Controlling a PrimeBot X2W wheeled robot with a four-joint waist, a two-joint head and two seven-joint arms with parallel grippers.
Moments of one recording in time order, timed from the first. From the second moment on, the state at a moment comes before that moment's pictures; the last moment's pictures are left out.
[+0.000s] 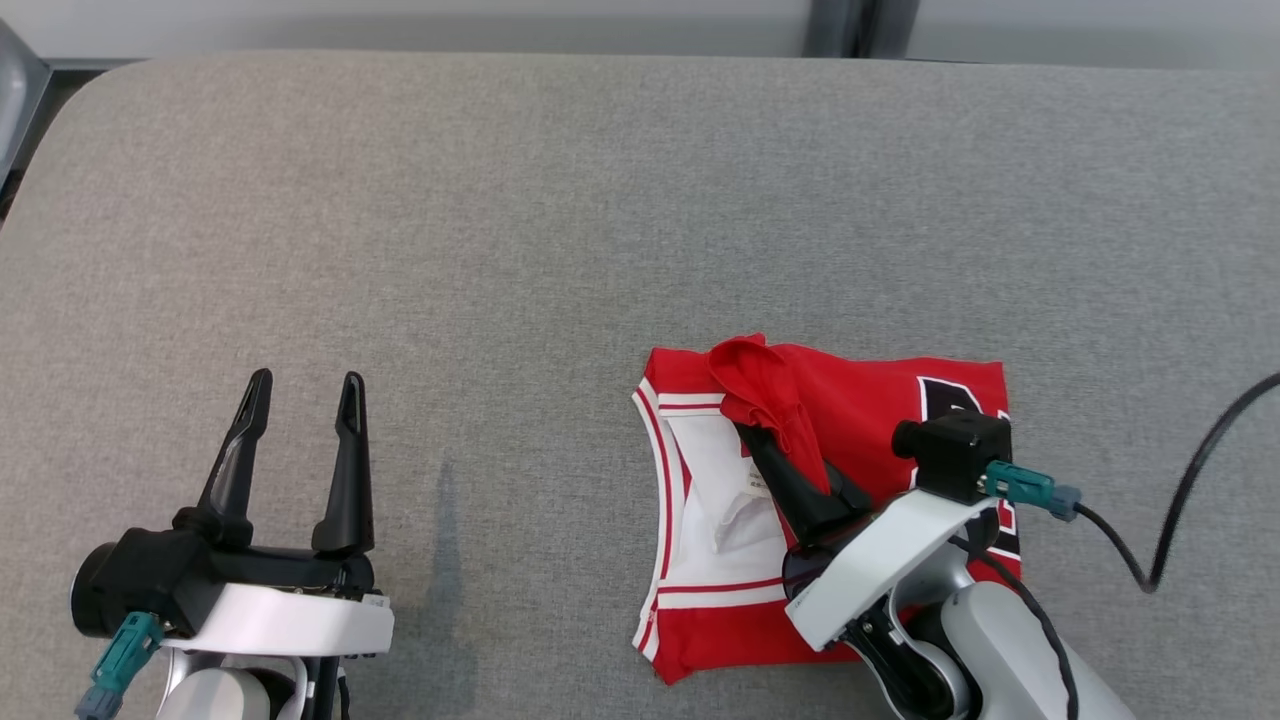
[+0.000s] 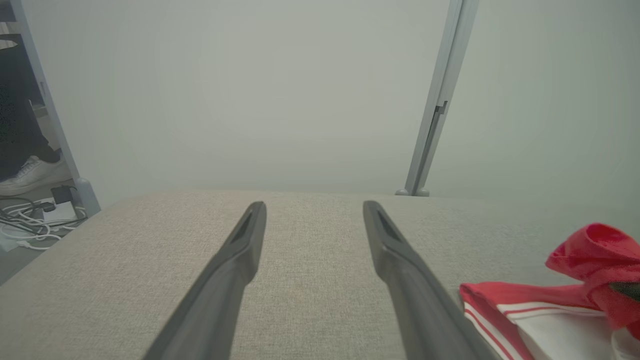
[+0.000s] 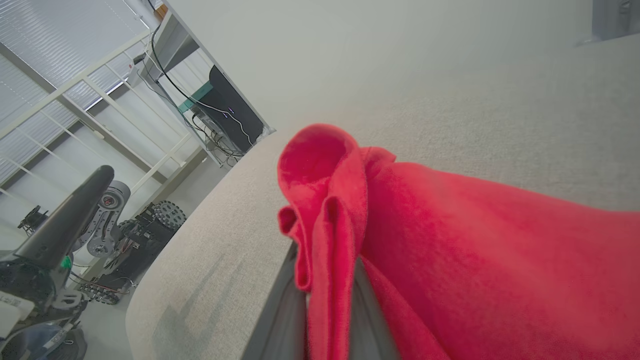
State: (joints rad) left arm -0.07 0.19 -0.14 -0.02 -0.34 0.05 -0.26; right arm -0.34 -0.06 0.51 0.23 0.64 0.13 -0.02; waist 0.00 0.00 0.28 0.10
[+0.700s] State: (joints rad) left arm -0.09 0.17 -0.11 -0.01 -0.33 0.03 -0.26; right arm -0.41 -0.16 0.60 0.23 0.52 0.13 -0.18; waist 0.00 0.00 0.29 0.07
